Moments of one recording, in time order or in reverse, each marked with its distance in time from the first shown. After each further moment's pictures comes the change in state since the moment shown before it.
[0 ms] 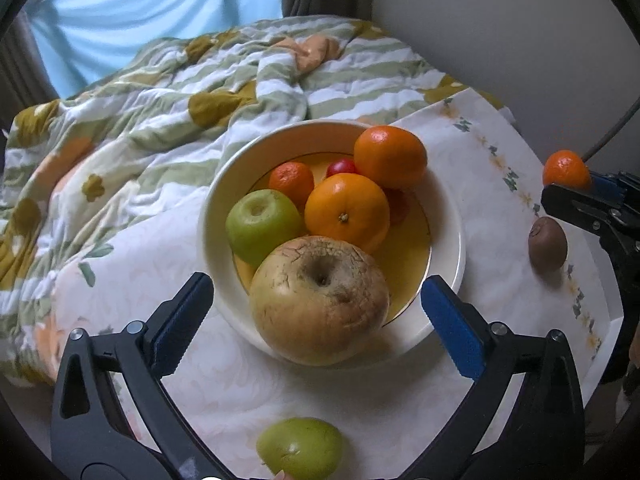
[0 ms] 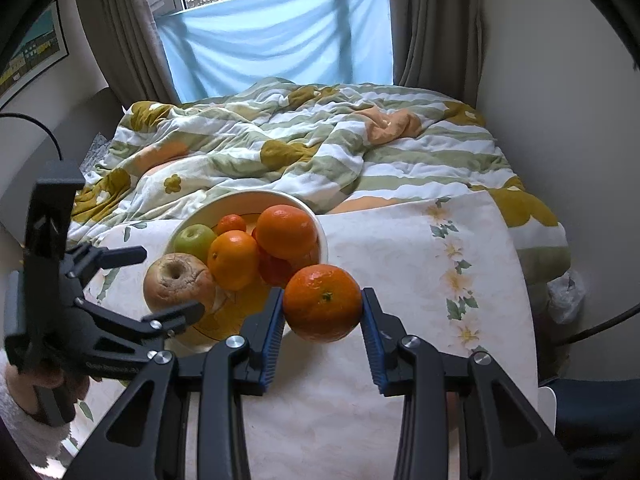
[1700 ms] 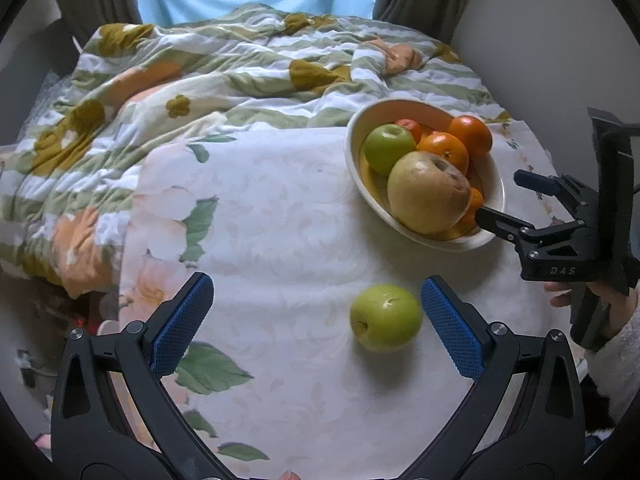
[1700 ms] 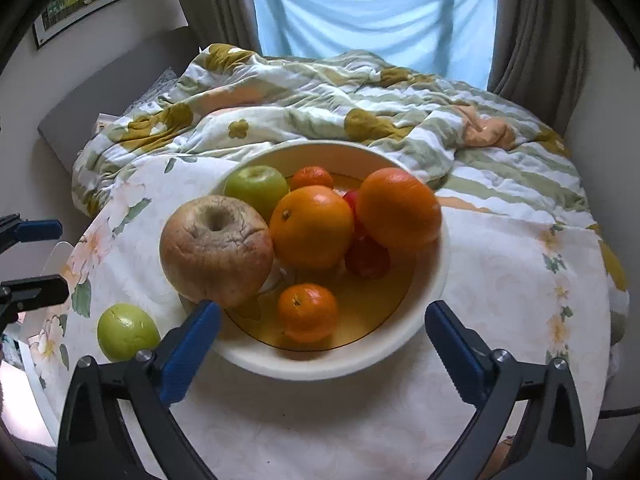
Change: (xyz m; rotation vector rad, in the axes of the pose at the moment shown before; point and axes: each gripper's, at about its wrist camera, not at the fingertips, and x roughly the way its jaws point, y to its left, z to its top) left arm -0.075 0.070 -0.088 -0.287 -0.008 0.103; right arm 0.075 0.053 -0.012 -0.275 0.058 0.174
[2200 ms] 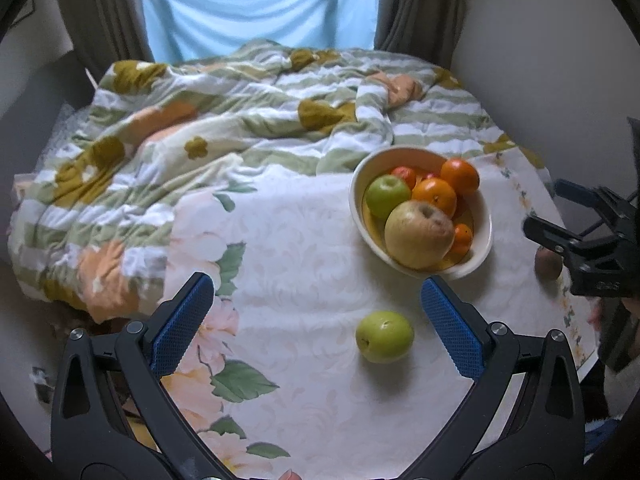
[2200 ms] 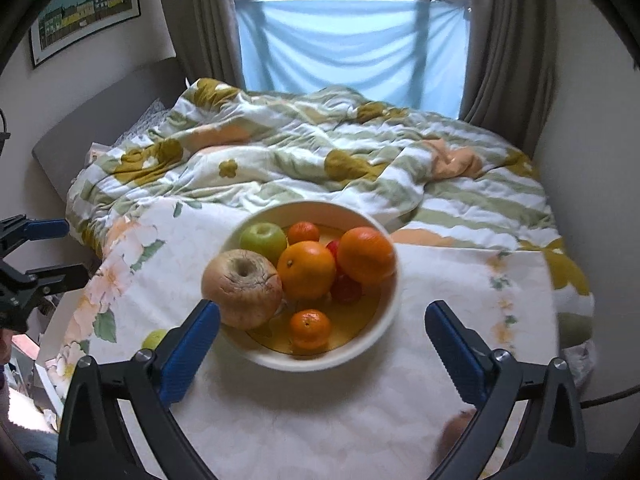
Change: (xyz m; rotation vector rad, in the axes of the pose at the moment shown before) left arm -0.055 -0.007 0.019 0.030 -0.113 0.052; right arm -0.085 0.006 0.013 0.041 -0.101 -0.077
